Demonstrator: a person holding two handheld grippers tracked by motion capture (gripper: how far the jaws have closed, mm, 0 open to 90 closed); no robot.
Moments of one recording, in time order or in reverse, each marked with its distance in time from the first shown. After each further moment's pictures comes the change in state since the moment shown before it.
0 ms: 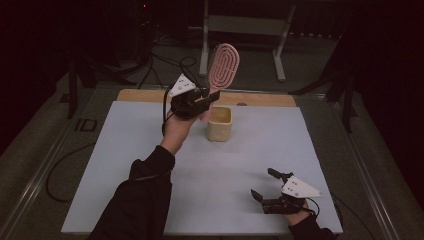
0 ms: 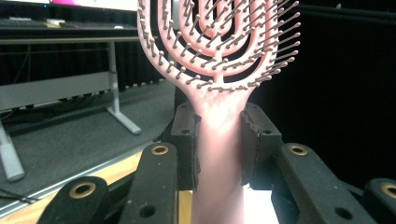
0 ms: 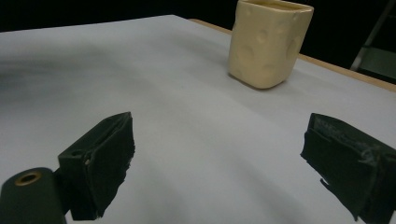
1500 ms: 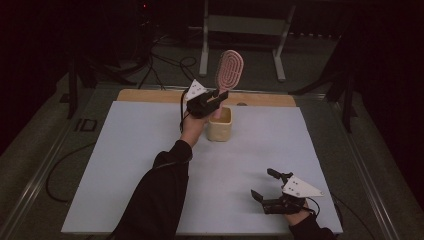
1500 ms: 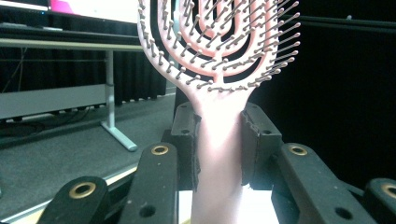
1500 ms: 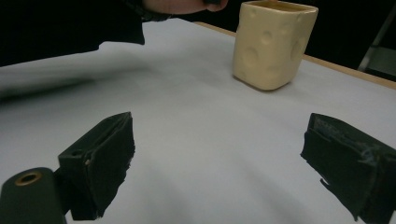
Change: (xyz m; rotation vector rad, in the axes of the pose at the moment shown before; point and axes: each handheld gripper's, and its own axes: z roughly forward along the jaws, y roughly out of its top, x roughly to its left) left arm 0.035 -0.061 0.073 -0.091 0.001 -0.017; right arm -0.001 0.000 0.000 -0.012 0.024 0.016
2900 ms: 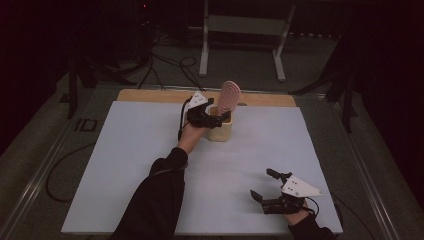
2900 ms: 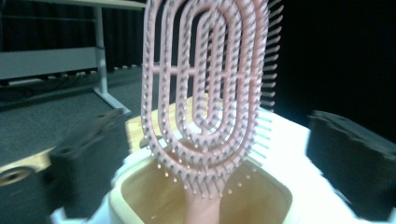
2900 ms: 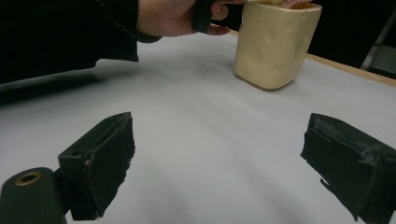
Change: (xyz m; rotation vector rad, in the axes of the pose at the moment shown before) left arm 0.001 -0.031 -0.002 0.137 -0.034 -0.018; right arm 0.000 0.000 0.002 0.002 0.006 0.000
